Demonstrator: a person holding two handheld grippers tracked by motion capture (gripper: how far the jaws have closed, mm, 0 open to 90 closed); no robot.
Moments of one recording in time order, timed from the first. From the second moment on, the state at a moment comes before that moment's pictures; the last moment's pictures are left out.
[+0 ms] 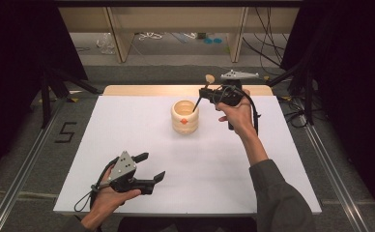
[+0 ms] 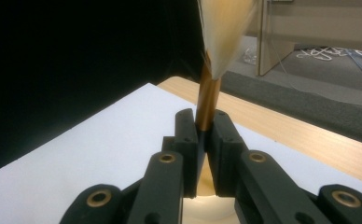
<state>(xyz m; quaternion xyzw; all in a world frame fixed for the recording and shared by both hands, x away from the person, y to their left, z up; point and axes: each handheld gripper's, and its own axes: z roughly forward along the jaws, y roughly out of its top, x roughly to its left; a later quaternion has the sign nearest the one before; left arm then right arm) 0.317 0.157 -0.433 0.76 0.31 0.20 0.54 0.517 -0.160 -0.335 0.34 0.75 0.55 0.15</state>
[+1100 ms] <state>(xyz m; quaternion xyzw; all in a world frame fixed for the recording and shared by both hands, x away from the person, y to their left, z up) 0.316 0.156 -0.433 0.75 0.31 0.20 0.54 0.537 -0.146 -0.343 0.36 0.74 0.54 0.14</state>
